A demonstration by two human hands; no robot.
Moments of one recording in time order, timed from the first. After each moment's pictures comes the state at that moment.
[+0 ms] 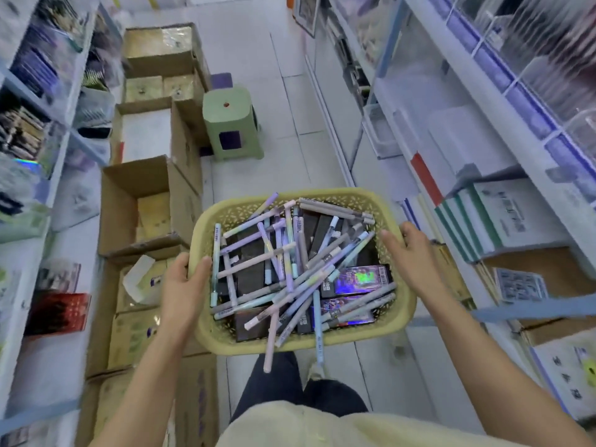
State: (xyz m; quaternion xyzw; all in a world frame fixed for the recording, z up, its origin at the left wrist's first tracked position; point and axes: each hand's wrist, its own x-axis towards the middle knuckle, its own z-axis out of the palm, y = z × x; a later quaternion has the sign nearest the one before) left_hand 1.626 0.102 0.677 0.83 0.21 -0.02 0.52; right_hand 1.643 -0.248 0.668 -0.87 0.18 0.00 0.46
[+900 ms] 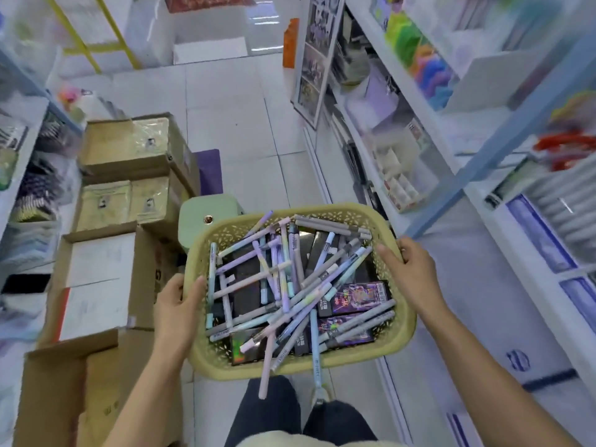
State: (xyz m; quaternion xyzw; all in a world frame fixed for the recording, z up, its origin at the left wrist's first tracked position) left_hand 2.269 0.047 0.670 0.84 0.22 -0.01 0.49; right_hand 2.286 -0.301 0.677 -0.85 0.18 -0.02 0.50
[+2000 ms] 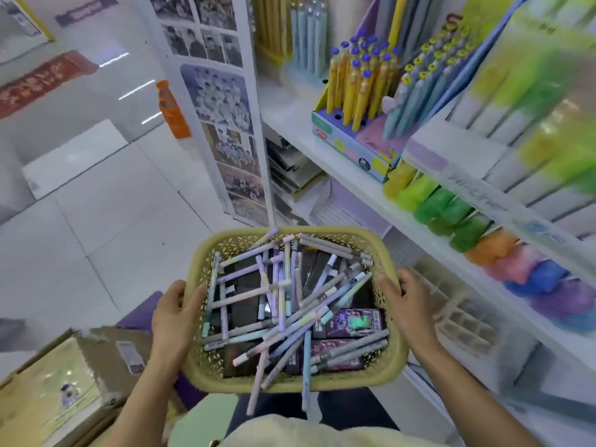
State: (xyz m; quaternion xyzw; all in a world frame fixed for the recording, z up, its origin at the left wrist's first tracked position) left_hand 2.976 -0.045 0.657 0.90 -0.03 -0.13 0.41; right_hand 2.784 -0.334 0.623 -0.73 0.43 -0.15 0.51
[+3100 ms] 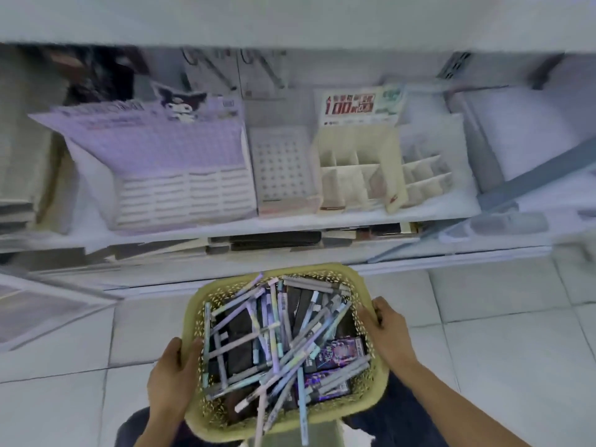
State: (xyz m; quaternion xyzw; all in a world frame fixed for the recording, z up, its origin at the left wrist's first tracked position) left_hand 3.060 -0.168 0.299 0.86 -0.35 -0.35 0.15; right_hand 2.710 -0.223 0.303 -0.48 0.75 -0.16 0.42
